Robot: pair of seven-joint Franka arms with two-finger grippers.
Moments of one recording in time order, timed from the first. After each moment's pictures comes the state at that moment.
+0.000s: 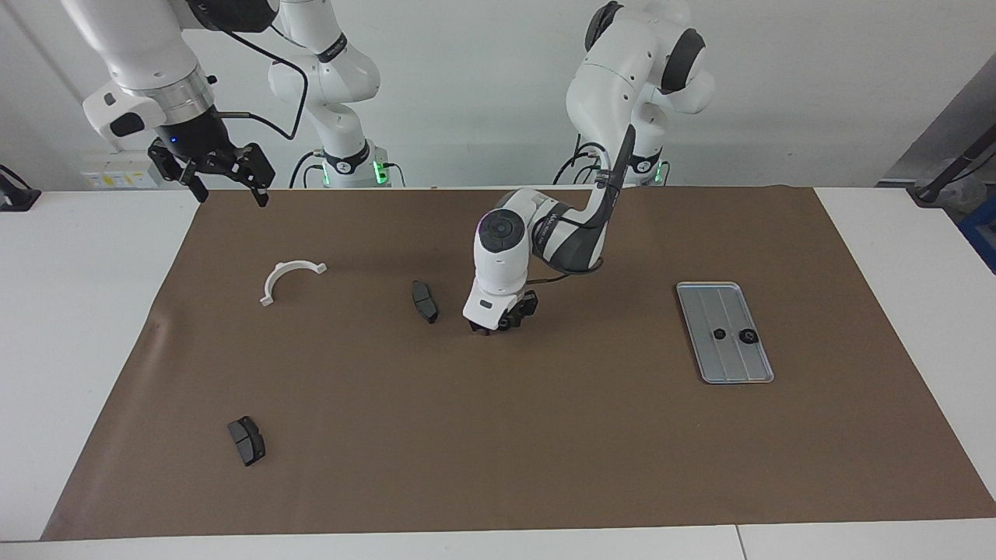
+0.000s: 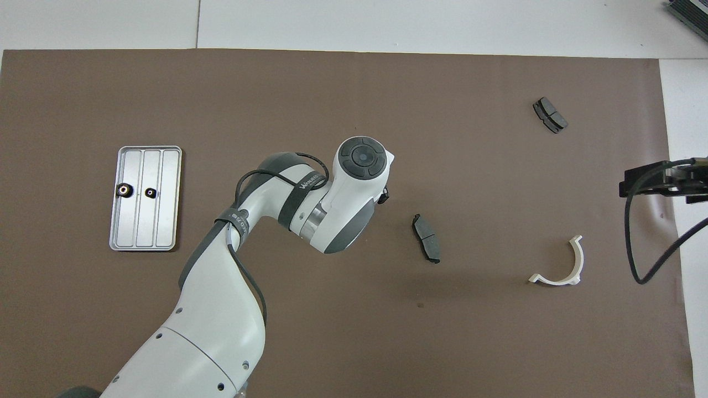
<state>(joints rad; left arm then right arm) -0.65 0.63 -0.07 -1.50 0.01 2.06 -0.90 0.05 -0.07 -0.07 -1.63 -0.02 1.56 0.10</state>
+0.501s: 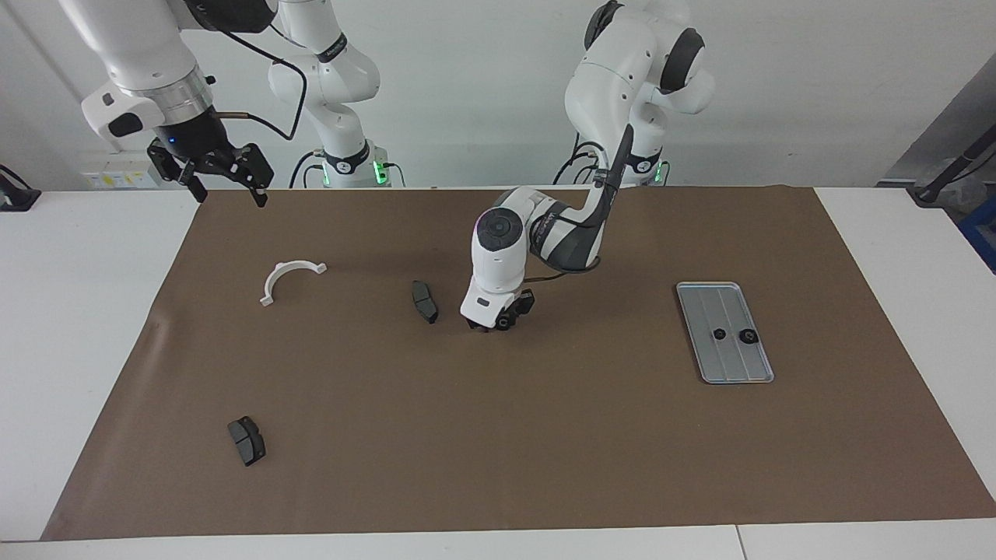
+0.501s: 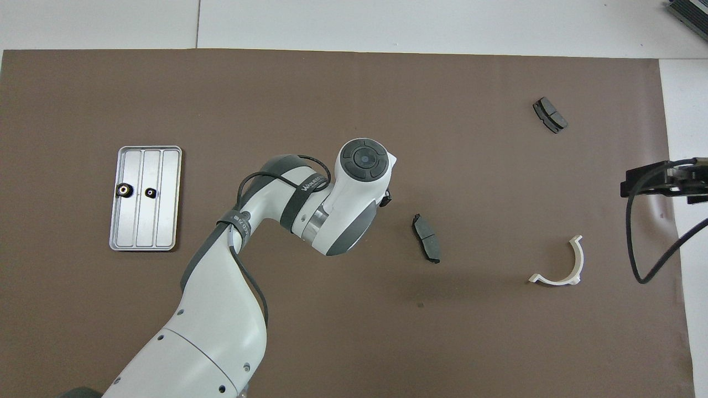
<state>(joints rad) -0.65 0.63 -0.07 -1.50 -0.01 2.06 -0.90 0.05 -0.07 -0.07 -1.63 -0.02 1.56 0.10</state>
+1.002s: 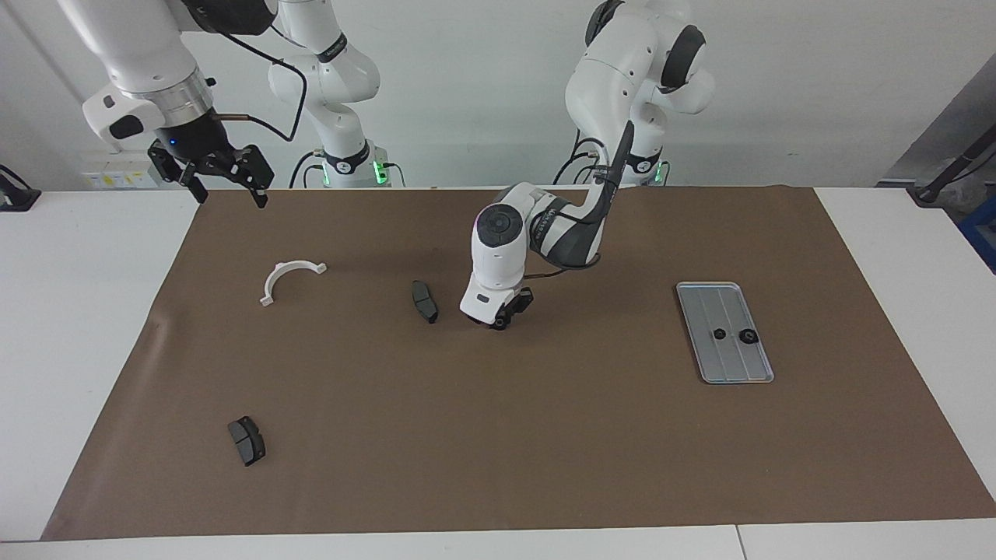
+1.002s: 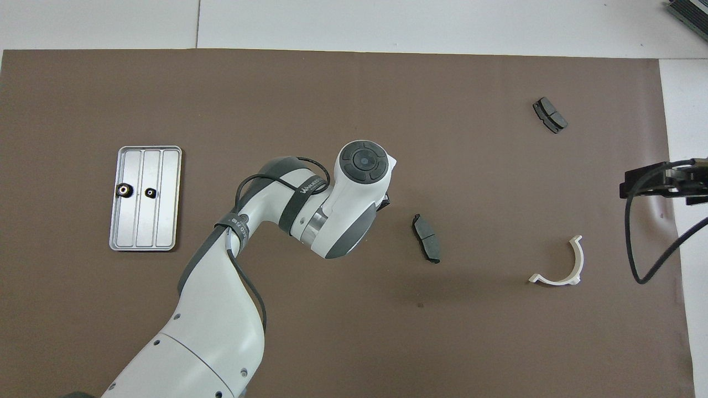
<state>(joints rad) -0.65 0.61 -0.07 -1.52 -0.01 2.06 -0.90 0.05 -0.07 -0.07 -1.64 -0.02 1.56 0.10</state>
